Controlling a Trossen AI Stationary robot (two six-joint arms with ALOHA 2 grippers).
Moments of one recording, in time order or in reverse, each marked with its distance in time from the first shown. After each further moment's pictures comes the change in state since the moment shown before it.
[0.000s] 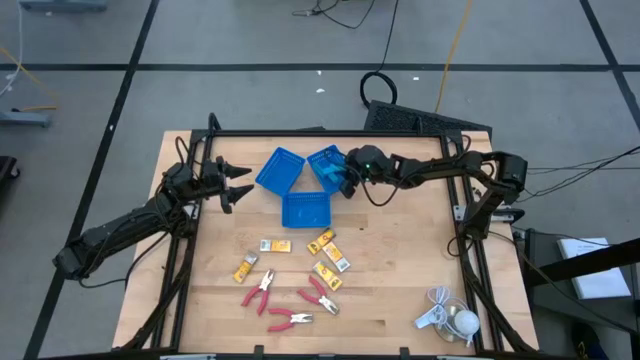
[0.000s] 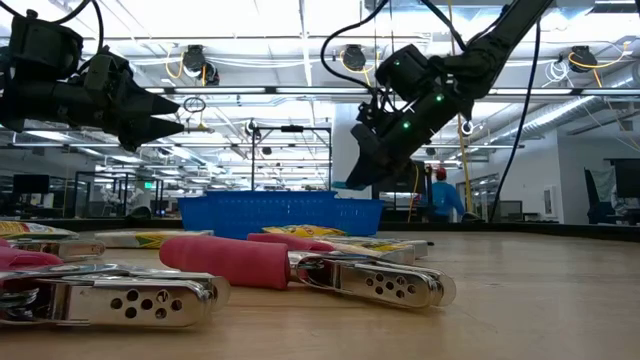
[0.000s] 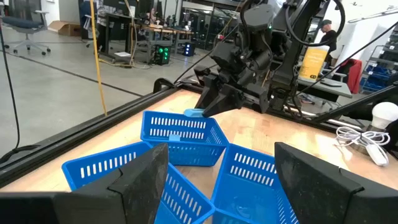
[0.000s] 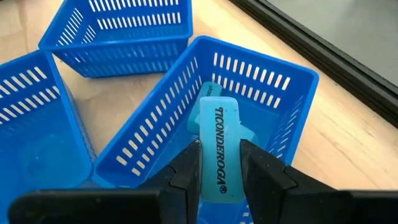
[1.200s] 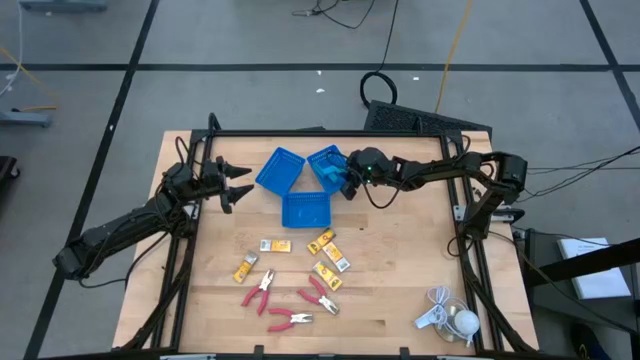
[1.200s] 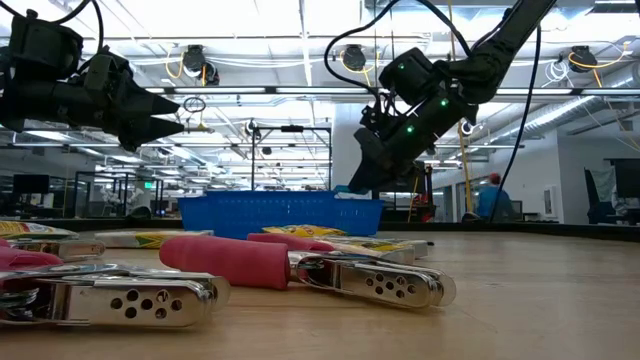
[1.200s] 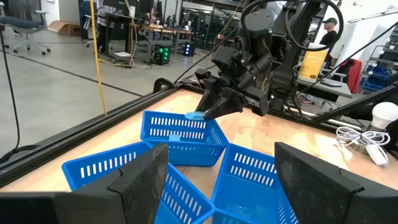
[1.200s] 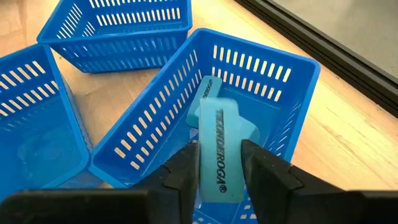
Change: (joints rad) left arm 0.000 0.000 0.000 0.000 0.000 0.000; right arm 0.000 0.000 -0.037 0.049 0.001 0.008
